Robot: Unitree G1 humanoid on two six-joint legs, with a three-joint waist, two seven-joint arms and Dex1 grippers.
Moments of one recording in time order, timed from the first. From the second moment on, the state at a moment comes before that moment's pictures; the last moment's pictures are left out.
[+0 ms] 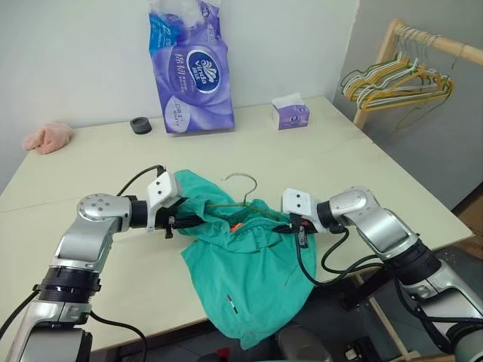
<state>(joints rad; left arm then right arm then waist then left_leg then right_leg) -0.41 0.77 0.00 0.17 -0.27 0.26 -1.23 -0.64 -0.59 0.47 -0.07 0.07 0.55 1.12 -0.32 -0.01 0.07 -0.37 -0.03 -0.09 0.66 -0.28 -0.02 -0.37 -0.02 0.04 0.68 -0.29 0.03</state>
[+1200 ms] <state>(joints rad) -0.43 0.85 0.01 0.17 -0.34 0.34 -1.34 -0.60 -0.73 0.38 -0.17 0.18 0.66 1.19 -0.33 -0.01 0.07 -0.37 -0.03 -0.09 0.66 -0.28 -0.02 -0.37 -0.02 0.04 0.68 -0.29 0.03</state>
